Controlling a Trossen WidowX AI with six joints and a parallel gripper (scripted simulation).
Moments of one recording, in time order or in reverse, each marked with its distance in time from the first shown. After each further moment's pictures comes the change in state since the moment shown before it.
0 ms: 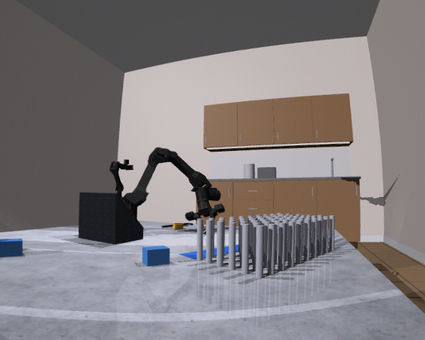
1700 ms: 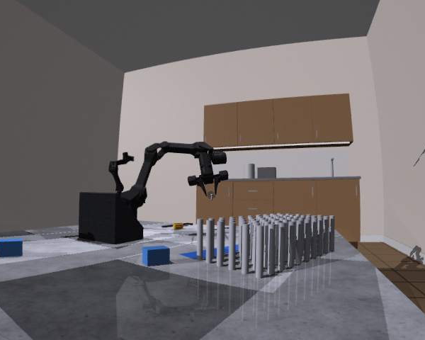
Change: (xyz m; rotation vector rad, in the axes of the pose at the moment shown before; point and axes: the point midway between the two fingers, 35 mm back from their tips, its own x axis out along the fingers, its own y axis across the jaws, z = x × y) arm -0.125 -0.062 -0.092 -0.195 -0.042 0.037
